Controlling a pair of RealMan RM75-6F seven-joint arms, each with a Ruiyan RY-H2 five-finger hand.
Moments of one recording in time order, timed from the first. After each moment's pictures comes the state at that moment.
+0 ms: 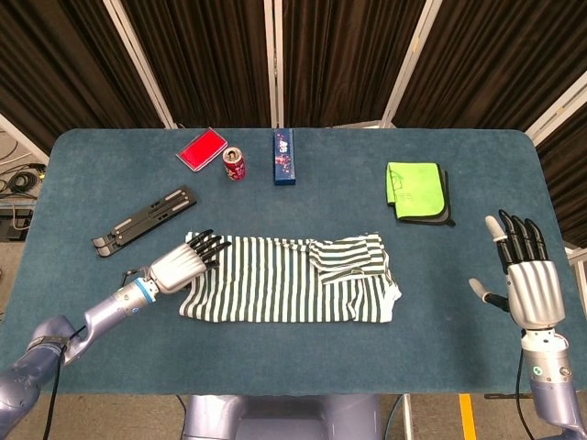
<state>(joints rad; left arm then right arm) -0.74 -1.78 0.20 -0.50 1.84 1.20 -0.38 0.24 -1.27 0.14 -1.41 -1.52 1.59 0.03</state>
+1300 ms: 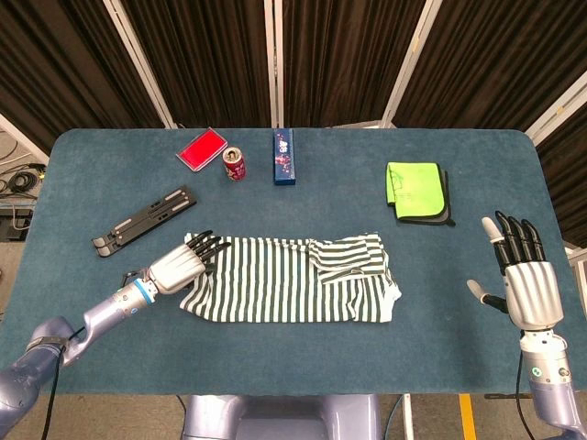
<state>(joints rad) -0.74 -1.77 0.22 -0.50 1.82 1.22 -0.41 0.23 -1.27 0.15 -1.41 -1.55 1.58 0.03</state>
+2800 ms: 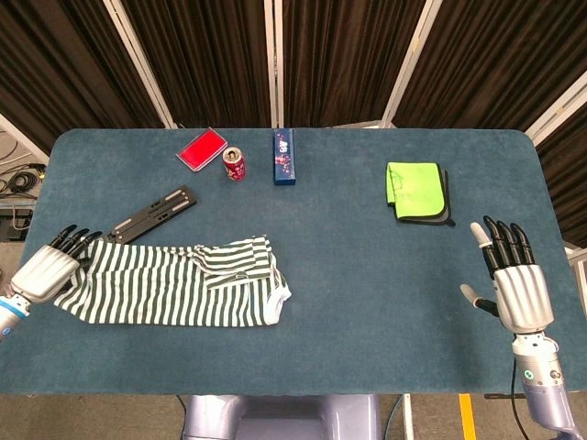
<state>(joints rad) -0.43 -1.55 0.24 -0.29 1.74 1.34 -0.55 0.23 -1.28 0.14 -1.43 -1.58 1.57 -0.03</state>
